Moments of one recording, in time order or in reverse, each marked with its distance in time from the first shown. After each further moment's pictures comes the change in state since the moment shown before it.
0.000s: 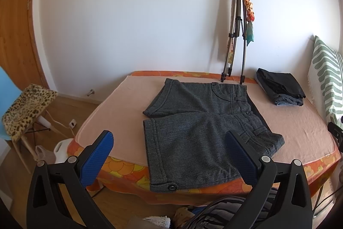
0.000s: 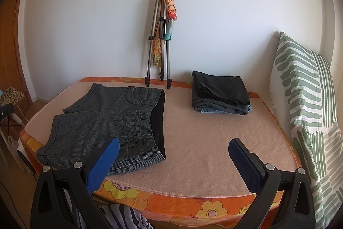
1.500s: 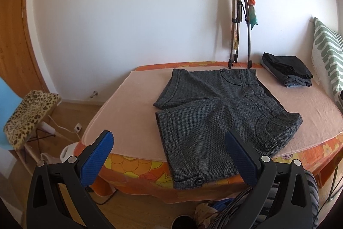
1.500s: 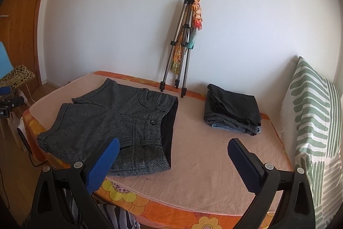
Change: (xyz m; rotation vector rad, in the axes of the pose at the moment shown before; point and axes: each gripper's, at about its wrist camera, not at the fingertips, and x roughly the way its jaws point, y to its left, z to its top) left arm 0.029 0.031 -0.031 0.099 0.016 -0.002; right arm 0.007 0.020 0.010 -0.187 -0.059 0.079
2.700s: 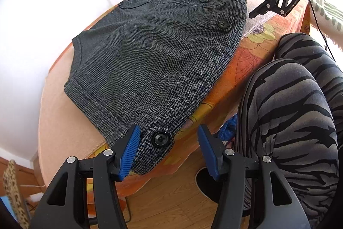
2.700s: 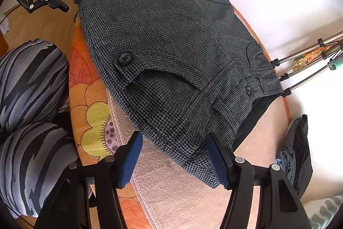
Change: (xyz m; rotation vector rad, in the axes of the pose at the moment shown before) left arm 0.087 -0.056 -0.083 0.670 0.306 -0.377; right arm 0.164 0.088 -0.070 -0.846 0.390 0.415
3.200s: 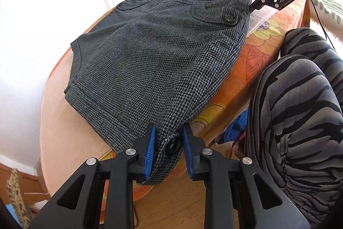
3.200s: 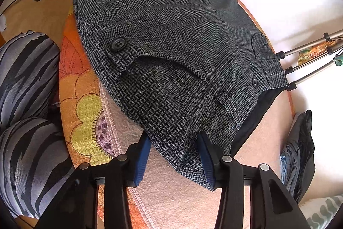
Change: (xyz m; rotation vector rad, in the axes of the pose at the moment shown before) left arm 0.011 0.012 0.002 0.021 -0.028 0.005; right arm 0.017 -0.001 0.000 0.000 0.055 0.003
